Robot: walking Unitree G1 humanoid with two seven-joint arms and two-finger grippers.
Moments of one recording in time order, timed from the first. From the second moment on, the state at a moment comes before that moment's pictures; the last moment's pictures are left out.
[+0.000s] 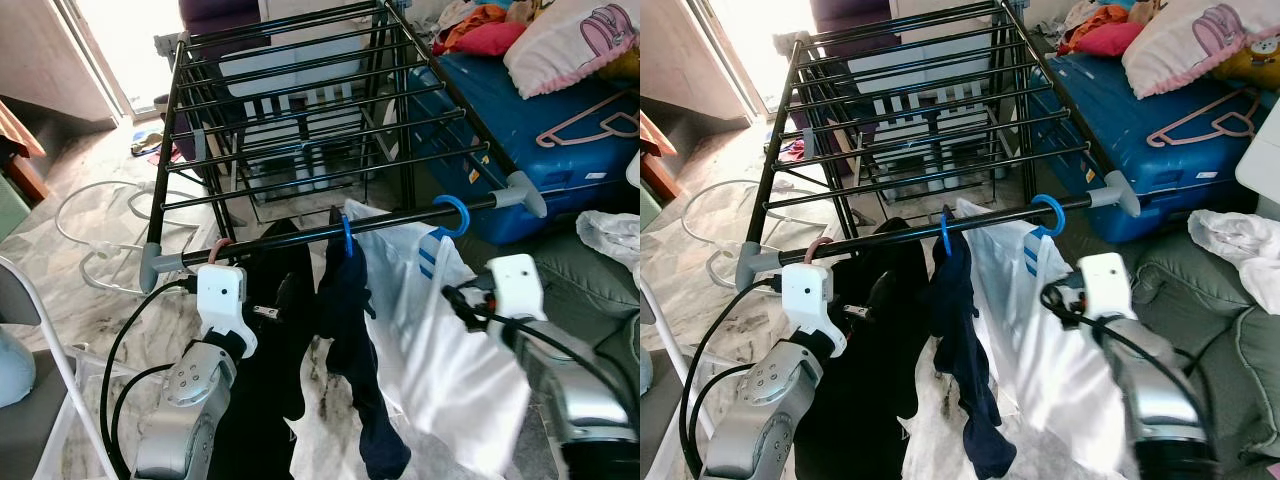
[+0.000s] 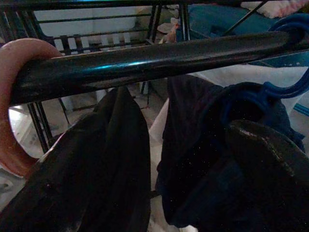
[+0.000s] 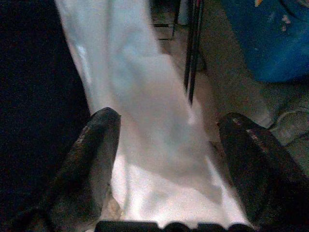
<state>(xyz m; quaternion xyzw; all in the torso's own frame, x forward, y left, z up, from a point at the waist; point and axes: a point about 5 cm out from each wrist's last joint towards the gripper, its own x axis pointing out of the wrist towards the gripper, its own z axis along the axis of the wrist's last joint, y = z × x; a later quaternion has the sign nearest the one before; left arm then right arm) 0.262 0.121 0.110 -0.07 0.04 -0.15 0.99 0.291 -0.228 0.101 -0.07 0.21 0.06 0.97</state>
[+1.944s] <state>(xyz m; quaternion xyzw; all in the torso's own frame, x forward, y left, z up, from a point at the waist) 0.265 0.119 0.108 -0.05 0.05 -0.14 0.99 0.274 -0.216 0.107 -0.04 0.15 0.09 0.98</state>
